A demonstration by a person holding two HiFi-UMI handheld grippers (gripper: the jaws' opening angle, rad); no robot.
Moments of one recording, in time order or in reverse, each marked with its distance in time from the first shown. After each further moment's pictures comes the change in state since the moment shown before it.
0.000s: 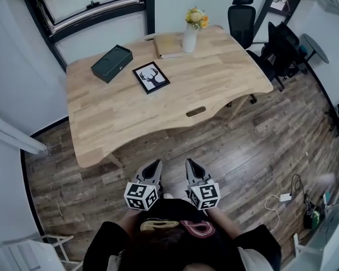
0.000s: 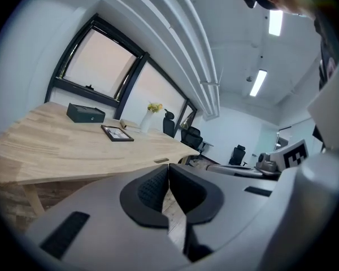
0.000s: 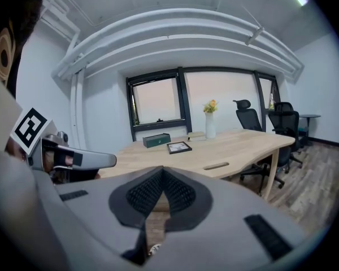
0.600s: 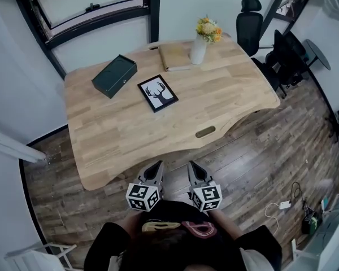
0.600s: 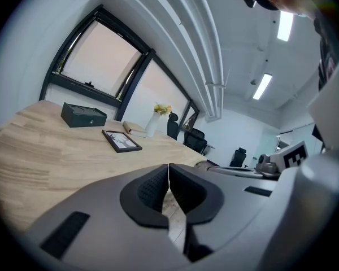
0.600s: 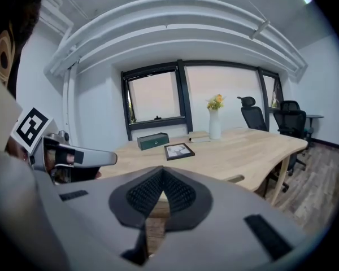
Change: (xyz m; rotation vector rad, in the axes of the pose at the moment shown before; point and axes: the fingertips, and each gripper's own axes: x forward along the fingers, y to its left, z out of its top) left arm 0.068 0.078 0.059 -0.021 0.004 -0.020; right arm 0.108 -0.015 0.037 -0.003 0.026 -0.008
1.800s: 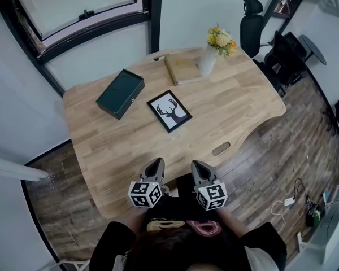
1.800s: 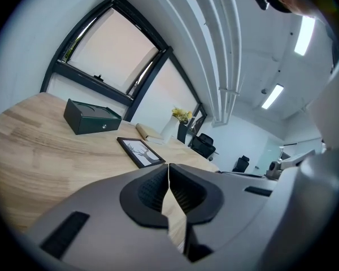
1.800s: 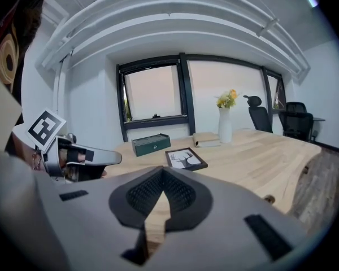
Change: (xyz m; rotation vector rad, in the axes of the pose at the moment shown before) left arm 0.055 0.135 0.066 -0.093 0.011 0.004; right arm 0.125 0.023 0.040 -0.003 0.024 -0.033
